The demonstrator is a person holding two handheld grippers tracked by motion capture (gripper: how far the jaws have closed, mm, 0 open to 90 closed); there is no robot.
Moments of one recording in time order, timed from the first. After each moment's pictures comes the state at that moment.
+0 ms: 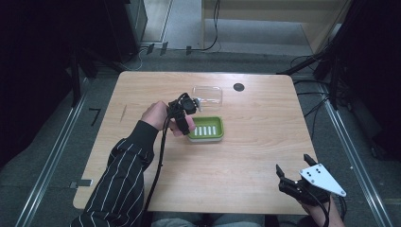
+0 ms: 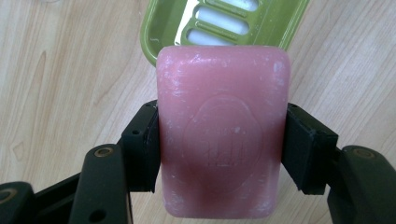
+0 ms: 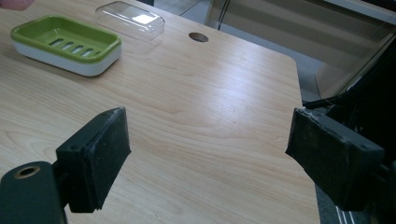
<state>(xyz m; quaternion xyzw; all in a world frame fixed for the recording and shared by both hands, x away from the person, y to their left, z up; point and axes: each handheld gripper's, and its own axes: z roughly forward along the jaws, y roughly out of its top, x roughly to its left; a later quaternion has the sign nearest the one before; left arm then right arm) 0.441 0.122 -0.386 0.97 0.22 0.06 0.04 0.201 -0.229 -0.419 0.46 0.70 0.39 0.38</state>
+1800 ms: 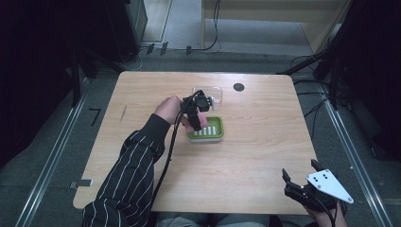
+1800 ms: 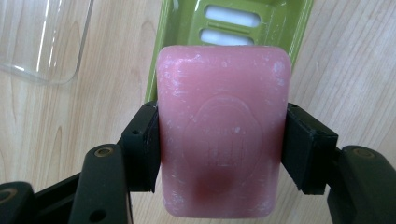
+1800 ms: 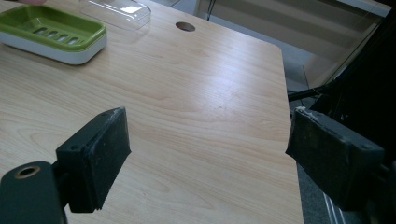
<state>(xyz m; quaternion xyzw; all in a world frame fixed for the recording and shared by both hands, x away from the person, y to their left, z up) 0.456 0.084 -0.388 0.99 0.14 0.07 0.05 0.189 -0.240 -0.420 0.48 0.69 0.37 0.39</state>
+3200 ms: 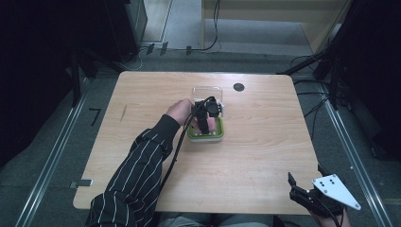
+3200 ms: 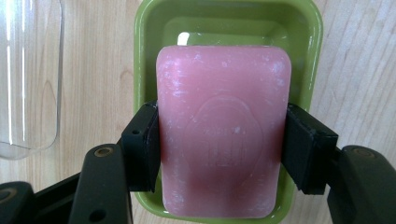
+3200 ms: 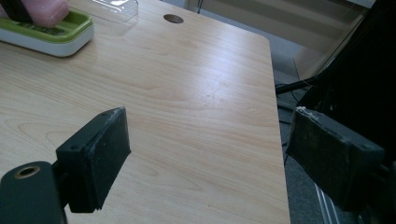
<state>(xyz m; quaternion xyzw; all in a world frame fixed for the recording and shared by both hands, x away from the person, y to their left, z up) 0.465 0.055 -0.422 0.99 0.07 0.07 0.04 0.177 -0.249 -0.421 0.50 0.69 0.36 0.39</state>
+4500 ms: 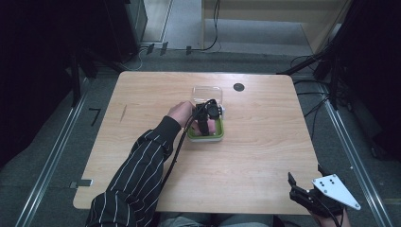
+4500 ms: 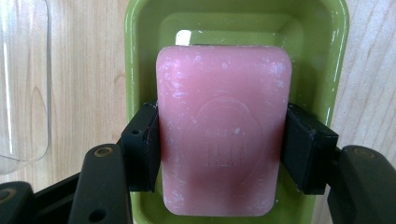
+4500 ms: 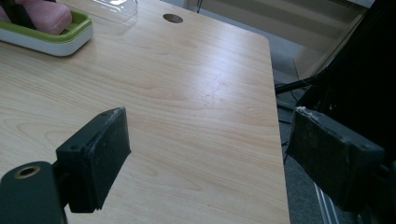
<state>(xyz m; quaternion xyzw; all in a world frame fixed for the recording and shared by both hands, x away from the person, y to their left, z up) 0.467 0.053 -0.436 0.99 0.07 0.07 0.04 0.177 -0.249 -0.421 0.50 0.69 0.36 0.39</state>
